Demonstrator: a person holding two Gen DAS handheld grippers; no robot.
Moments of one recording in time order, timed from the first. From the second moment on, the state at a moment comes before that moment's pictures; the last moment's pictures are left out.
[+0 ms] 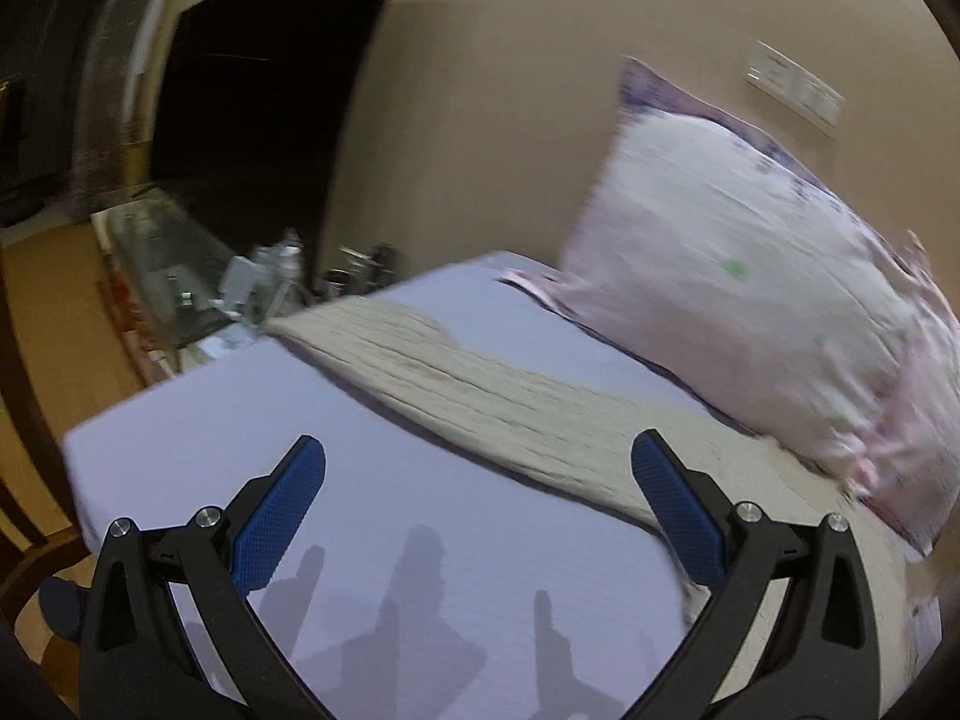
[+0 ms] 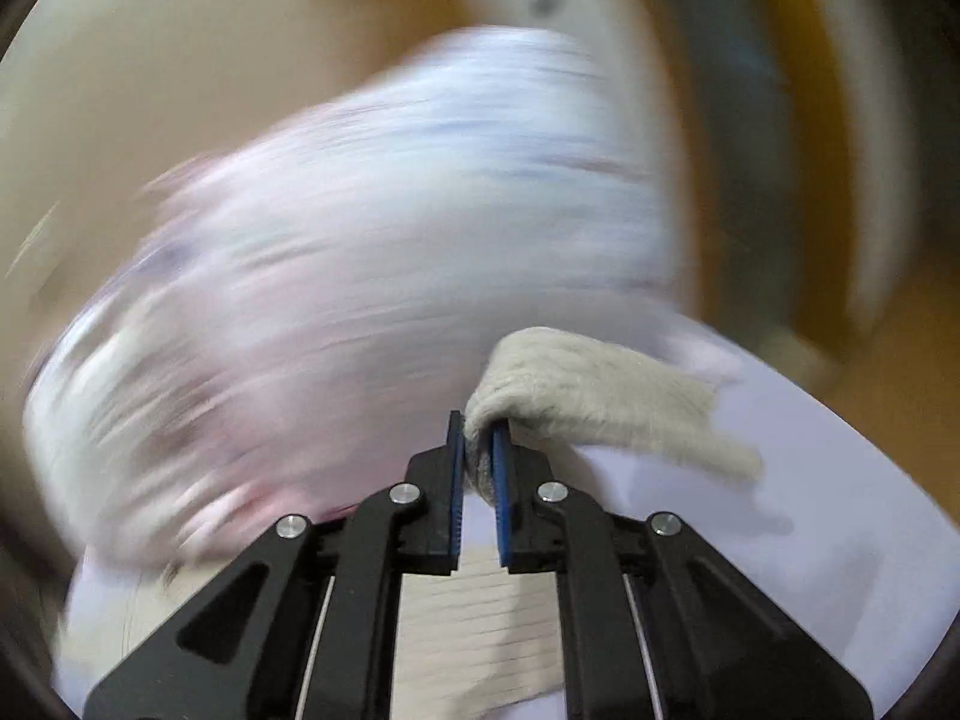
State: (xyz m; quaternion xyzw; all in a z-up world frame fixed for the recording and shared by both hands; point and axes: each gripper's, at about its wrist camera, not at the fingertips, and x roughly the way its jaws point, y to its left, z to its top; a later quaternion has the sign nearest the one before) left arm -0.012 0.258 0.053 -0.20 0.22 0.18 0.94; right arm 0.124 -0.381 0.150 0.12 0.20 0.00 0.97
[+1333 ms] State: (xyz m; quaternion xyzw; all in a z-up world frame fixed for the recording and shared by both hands) left arm 0.125 -0.035 0.125 0.08 0.23 -0.17 0.95; right arm 0.105 -0.312 0.093 0.15 0.31 0.14 0.93
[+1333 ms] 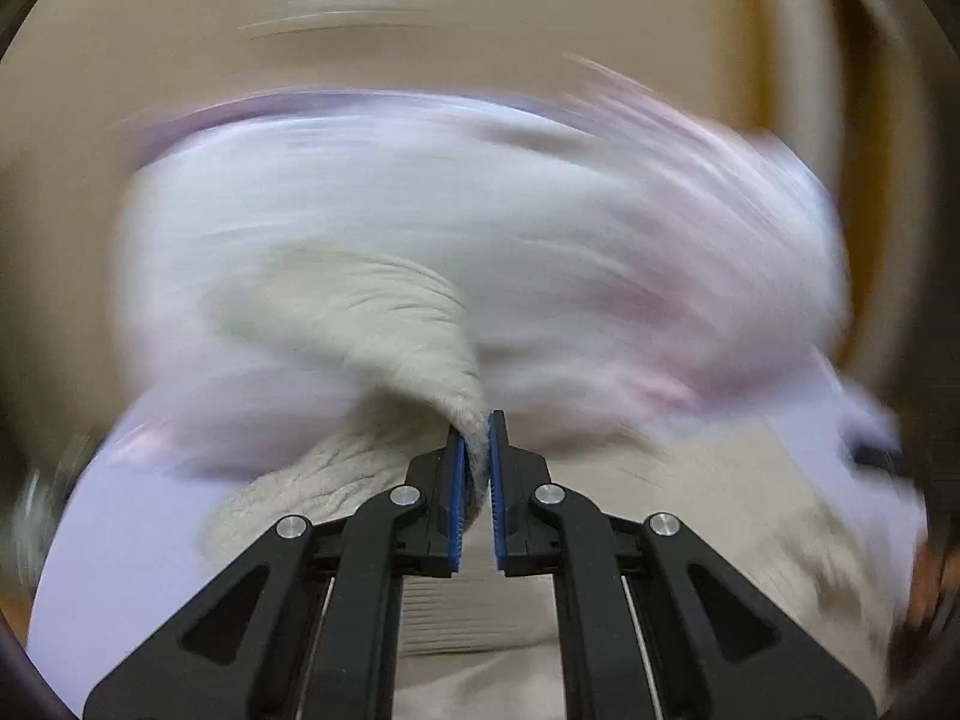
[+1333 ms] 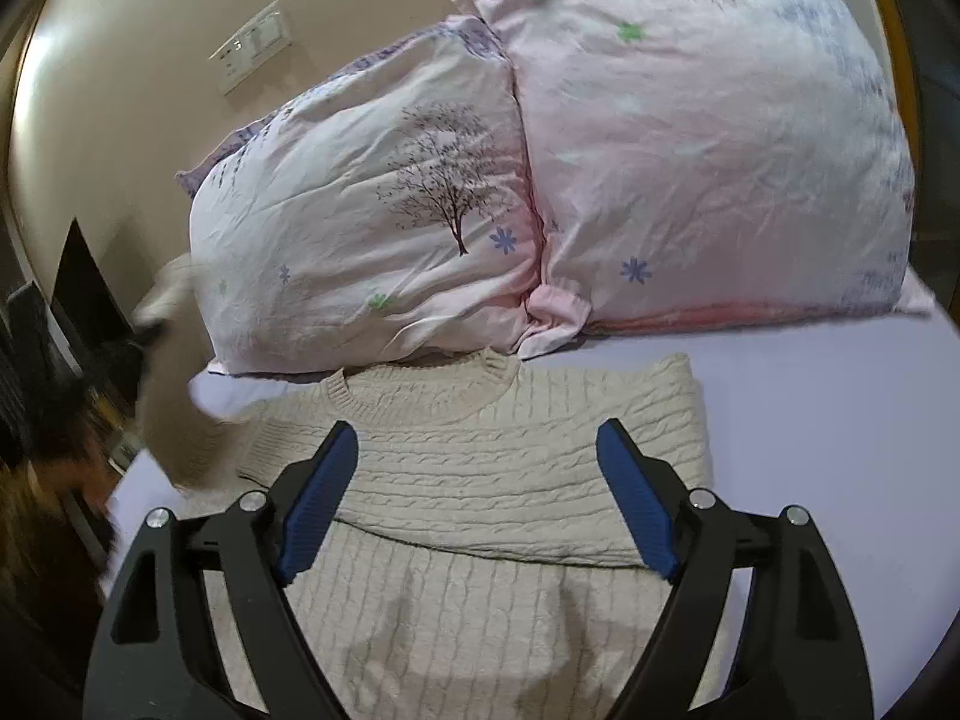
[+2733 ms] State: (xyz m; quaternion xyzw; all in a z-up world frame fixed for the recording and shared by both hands) left arm -0.064 0.130 -0.004 -0.22 0.39 -0.27 0.85; right arm -0.056 -0.346 -0.011 0.28 0.46 0.12 0.83
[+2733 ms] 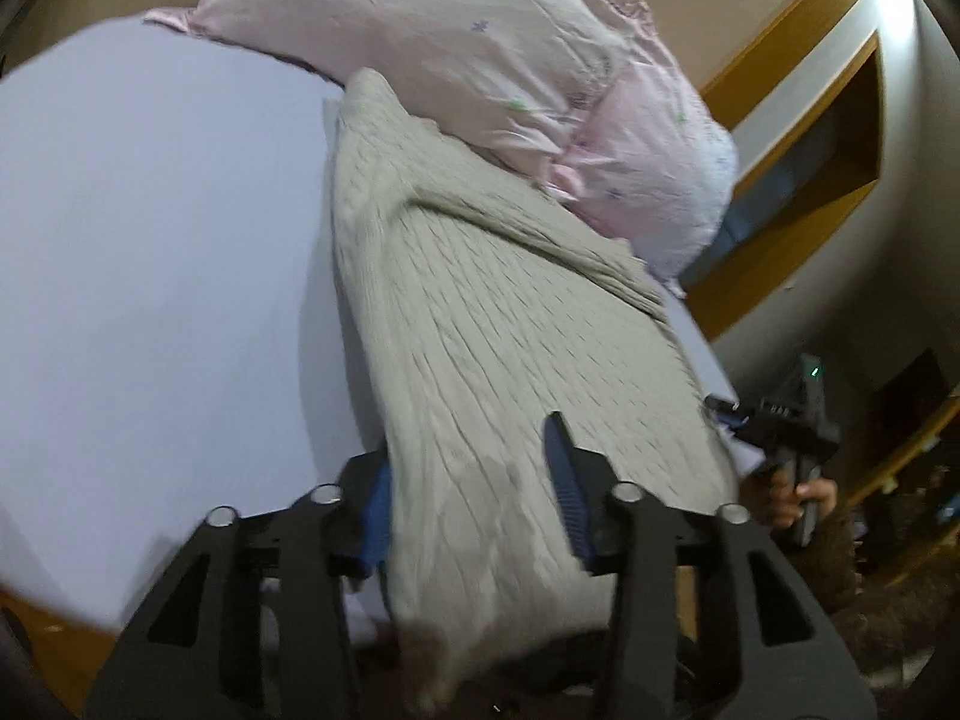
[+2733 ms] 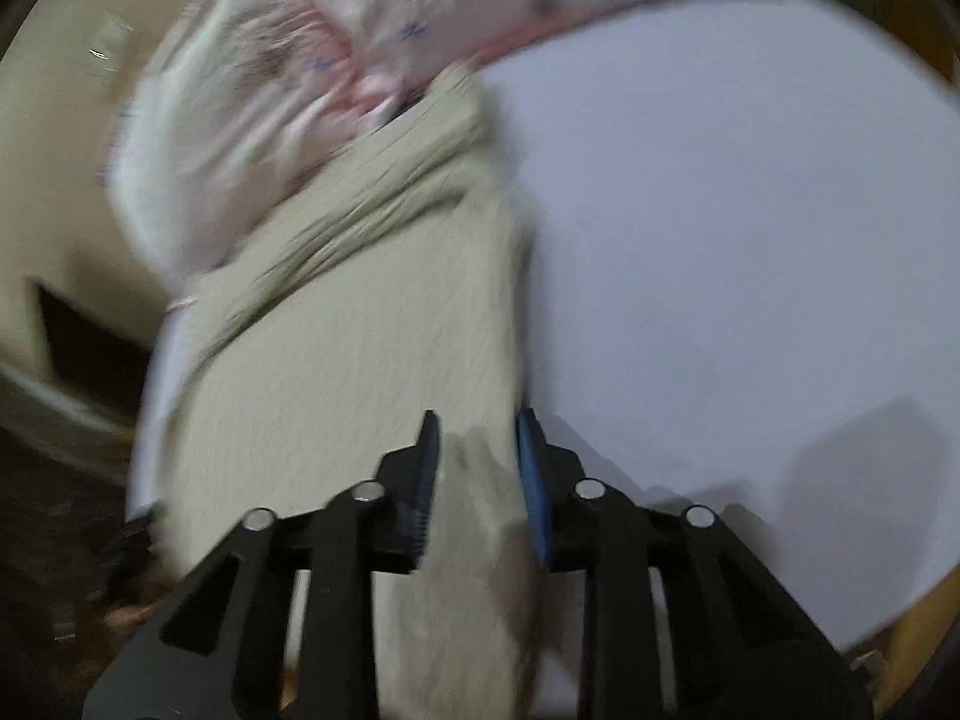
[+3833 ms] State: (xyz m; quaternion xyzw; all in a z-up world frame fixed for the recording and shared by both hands) left arm 0.210 0.105 0.026 -0.24 0.36 -0.14 0.89; right arm 0.210 -0.368 0.021 0.38 0.34 0.10 0.85
